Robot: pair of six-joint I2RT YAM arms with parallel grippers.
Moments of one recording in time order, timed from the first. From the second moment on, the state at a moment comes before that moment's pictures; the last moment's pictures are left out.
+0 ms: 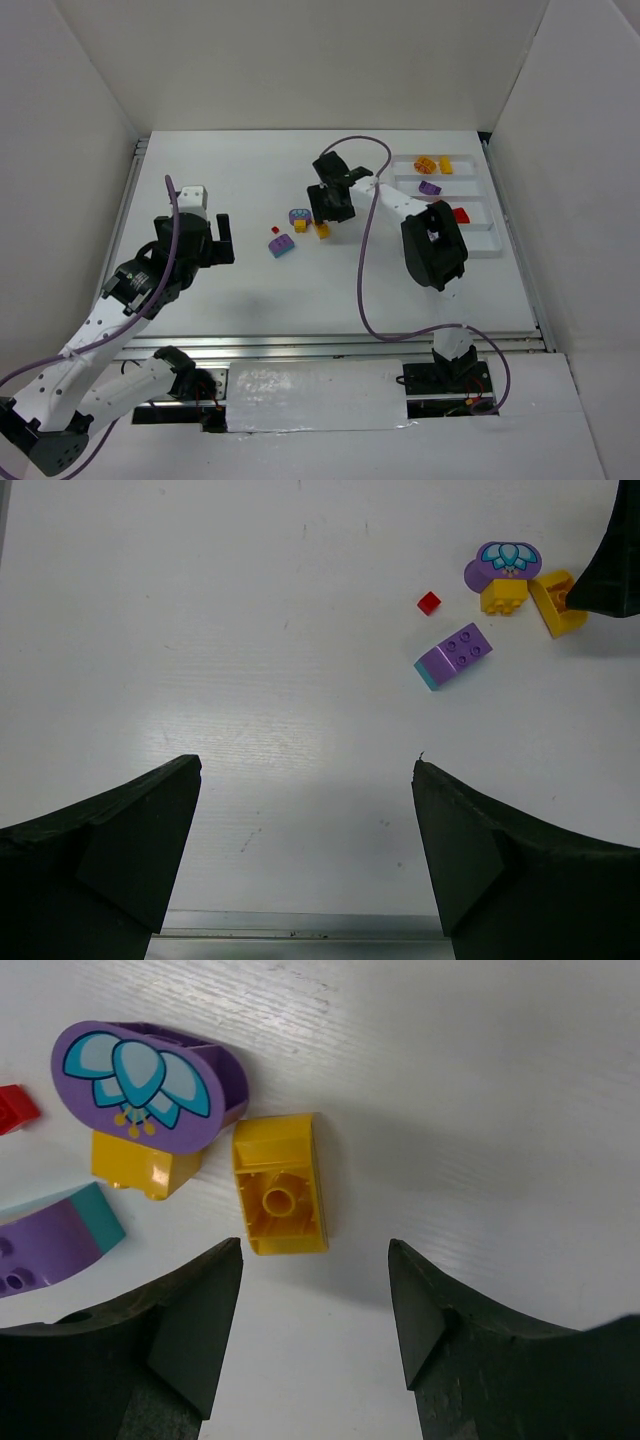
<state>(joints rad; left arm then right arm) -0.54 0.85 0.99 -0.76 -0.49 -0.38 0.56 2.14 1.73 -0.64 0.06 0.28</state>
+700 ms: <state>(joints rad) -0.54 0.85 0.99 -0.76 -0.46 -0.37 0.59 2.25 1.80 -0.65 0.05 0.27</state>
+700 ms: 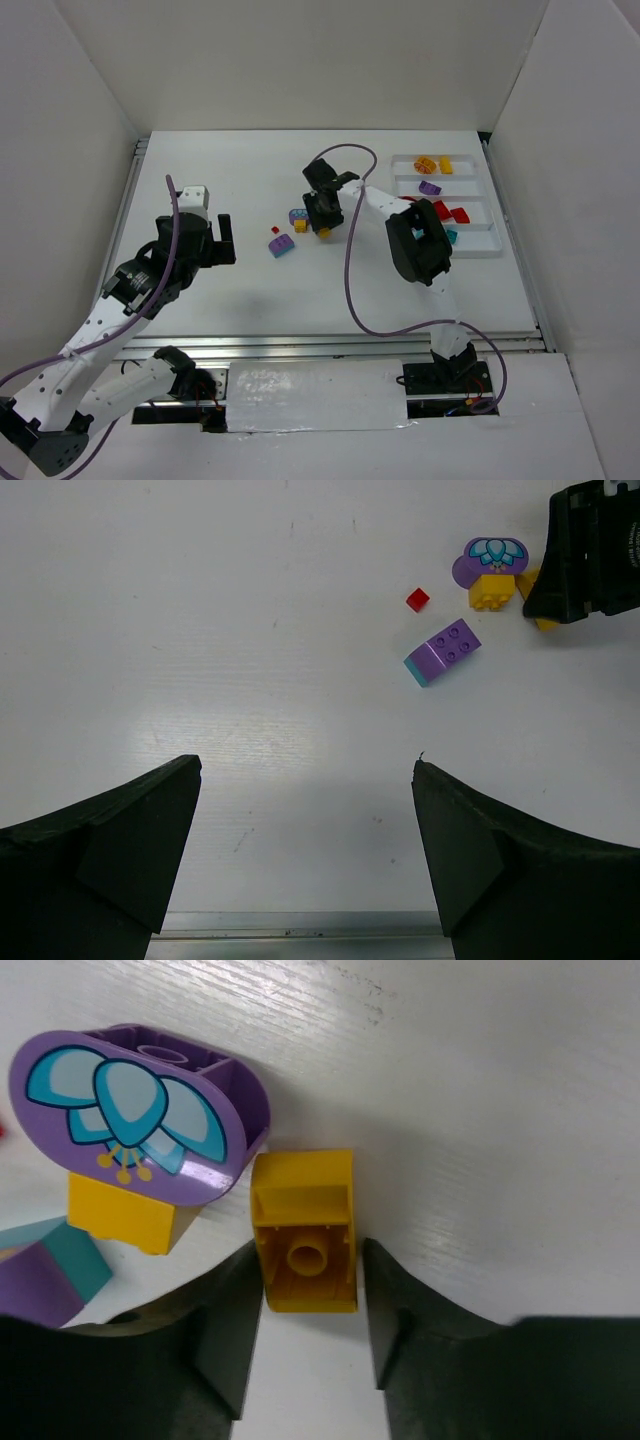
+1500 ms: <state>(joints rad) -0.54 0.85 0.99 -0.75 -0.44 -0.37 0.10 2.34 2.30 -0.73 0.16 0.36</state>
